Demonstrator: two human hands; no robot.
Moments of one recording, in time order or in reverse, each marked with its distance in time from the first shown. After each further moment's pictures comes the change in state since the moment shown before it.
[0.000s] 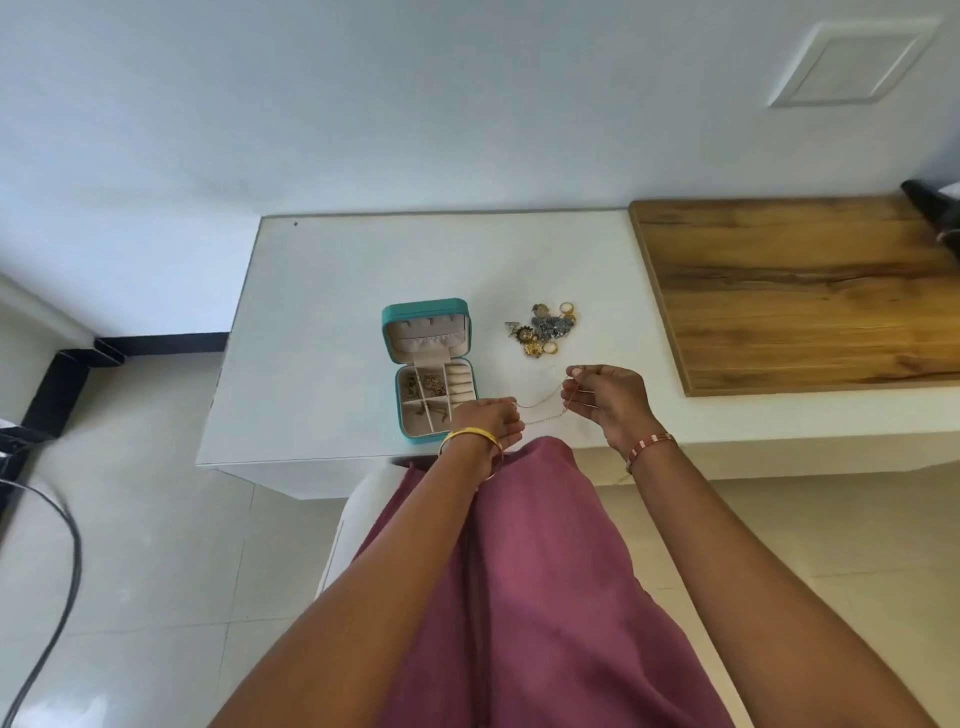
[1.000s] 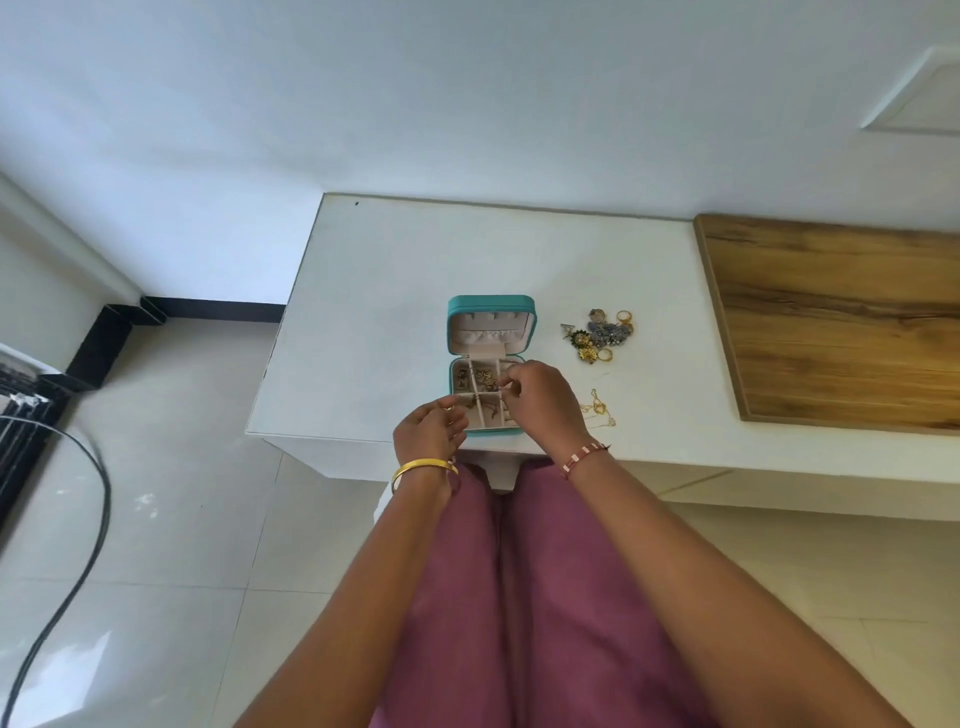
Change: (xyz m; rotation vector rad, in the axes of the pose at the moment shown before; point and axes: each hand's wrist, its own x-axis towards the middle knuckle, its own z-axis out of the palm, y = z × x) left_hand -0.027 0.007 -0.092 -0.297 0.342 0.195; right_hand -0.026 0.028 0.113 -1.178 -0.179 -0.681
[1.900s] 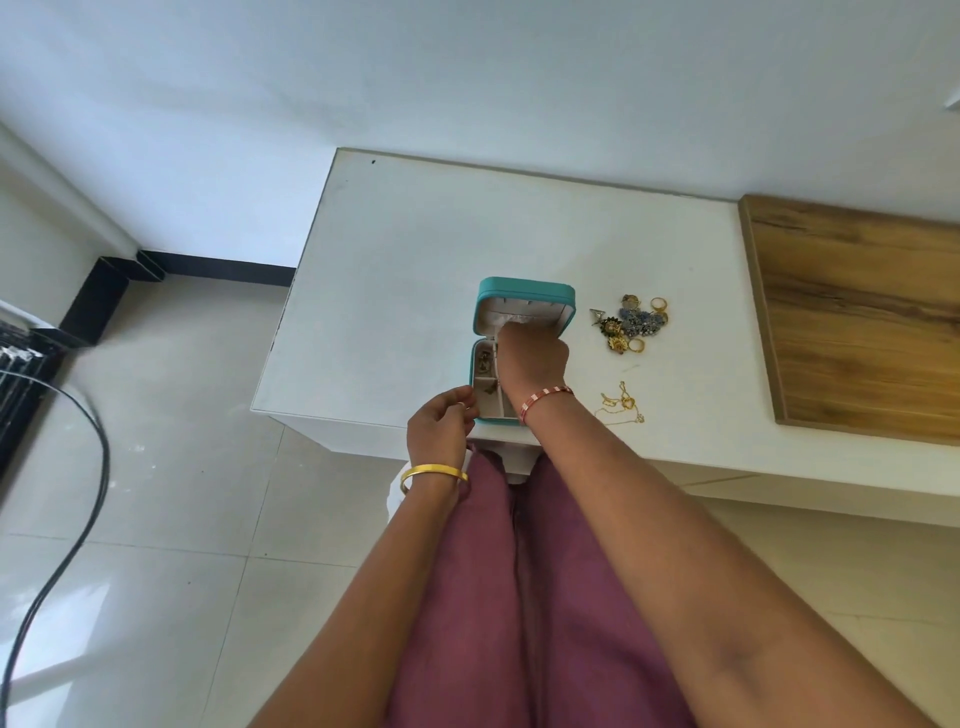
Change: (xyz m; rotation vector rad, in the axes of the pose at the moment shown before) left_hand 0.021 -0.017 -0.012 0.169 0.005 0.104; right_hand 0.045 -0.041 0.024 -0.428 -0.039 0.106
